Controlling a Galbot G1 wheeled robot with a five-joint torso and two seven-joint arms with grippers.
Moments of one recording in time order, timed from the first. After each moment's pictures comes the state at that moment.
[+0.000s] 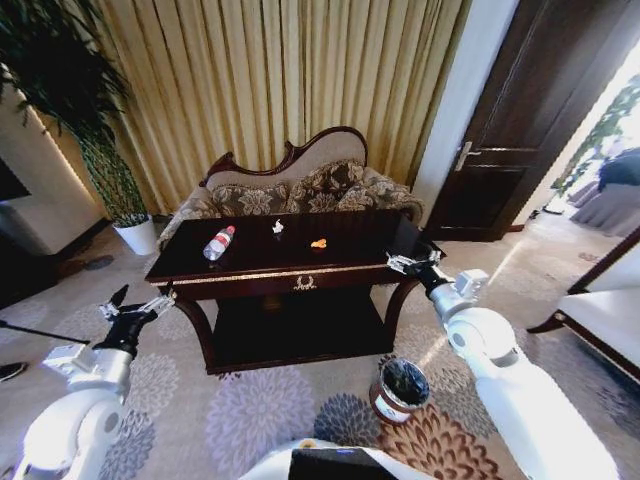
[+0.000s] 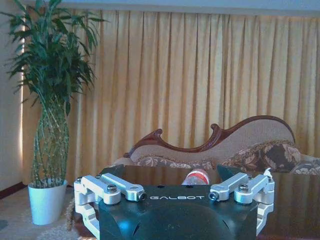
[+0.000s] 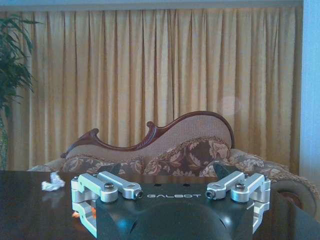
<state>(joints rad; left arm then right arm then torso) 1.68 -1.18 -0.99 -2.30 -0.61 0.22 -0.08 -1.20 0.95 0.57 2.12 0.66 -0.33 0.12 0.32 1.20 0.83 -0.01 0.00</state>
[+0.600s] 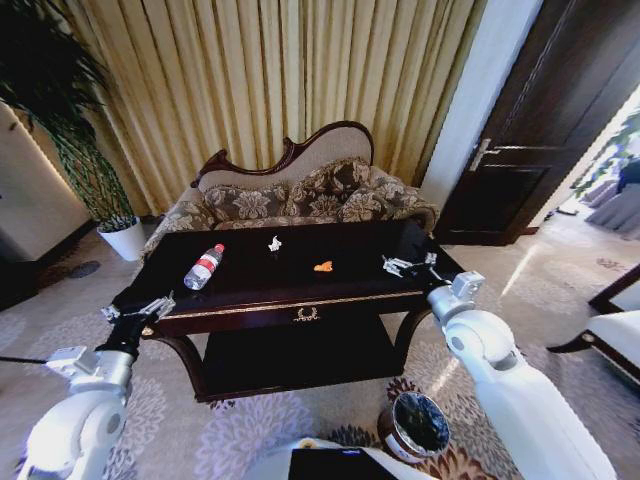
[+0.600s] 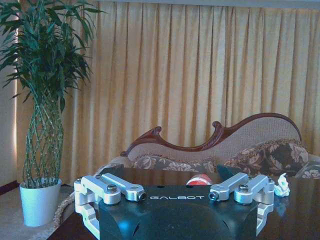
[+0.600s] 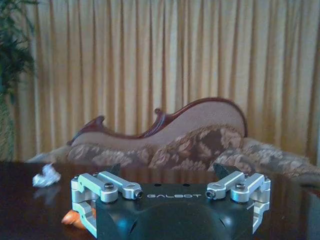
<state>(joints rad) 1.68 -1.20 -0.99 -2.30 -0.60 0.21 -0.07 -1.21 0.94 0.51 2.14 0.66 -0.39 0.12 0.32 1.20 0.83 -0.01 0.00</state>
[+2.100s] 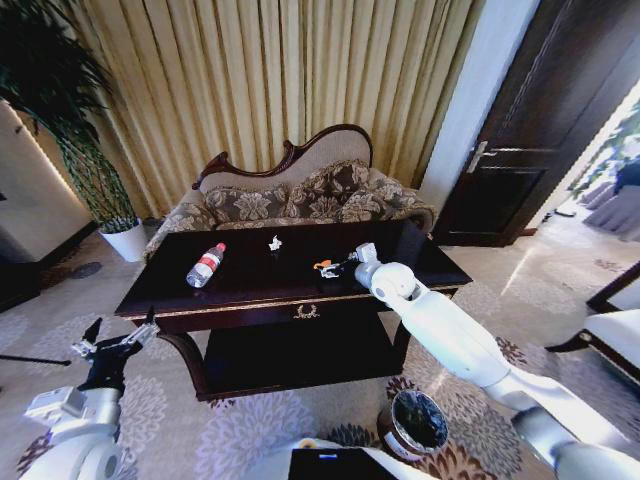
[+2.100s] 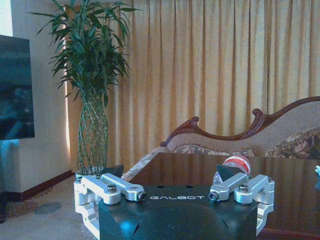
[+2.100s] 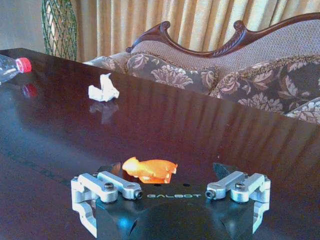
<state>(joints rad) 1.83 -1.43 -1.04 -2.39 -0.42 0.18 -0.07 -0.53 0.95 -0.15 1.71 0.76 -0.67 0.12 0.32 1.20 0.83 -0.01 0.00</state>
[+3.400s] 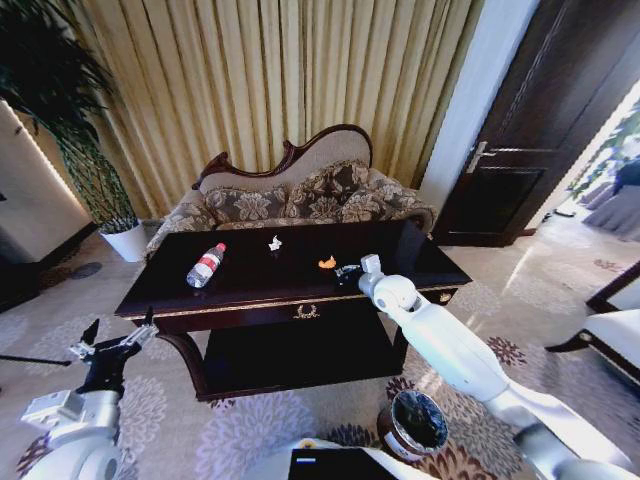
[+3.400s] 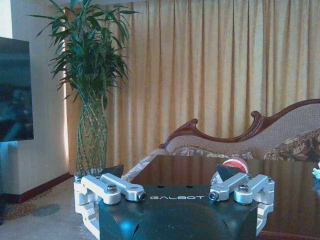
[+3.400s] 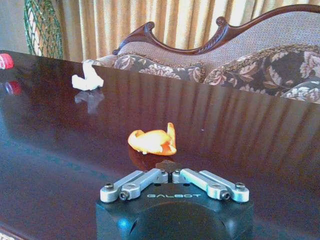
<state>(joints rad) 1.83 -1.44 -1.04 -2.40 -0.42 0.17 -0.07 -0.68 0.95 -0.06 1.72 0.73 -0.62 0.12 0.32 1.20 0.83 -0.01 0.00</state>
